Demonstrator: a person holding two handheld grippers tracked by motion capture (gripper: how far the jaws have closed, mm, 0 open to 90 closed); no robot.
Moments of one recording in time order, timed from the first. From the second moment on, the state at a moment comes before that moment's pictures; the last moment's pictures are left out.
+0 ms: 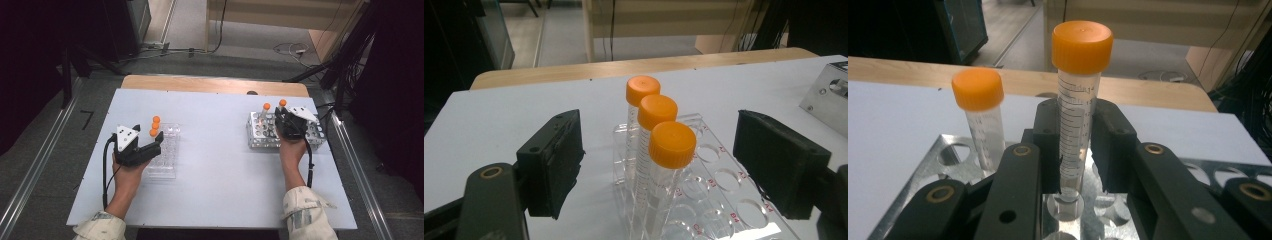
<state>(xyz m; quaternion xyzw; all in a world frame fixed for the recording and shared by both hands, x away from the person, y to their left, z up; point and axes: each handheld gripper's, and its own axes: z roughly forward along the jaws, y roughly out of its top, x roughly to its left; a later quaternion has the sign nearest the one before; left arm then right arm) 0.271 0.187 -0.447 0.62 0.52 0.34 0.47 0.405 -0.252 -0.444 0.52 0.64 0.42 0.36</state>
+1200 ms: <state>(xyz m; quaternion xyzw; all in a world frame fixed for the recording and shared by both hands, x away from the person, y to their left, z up) 0.262 0.168 -0.436 0.64 0.49 0.34 0.49 0.338 -0.231 -0.397 0.44 0.70 0.48 0.29</state>
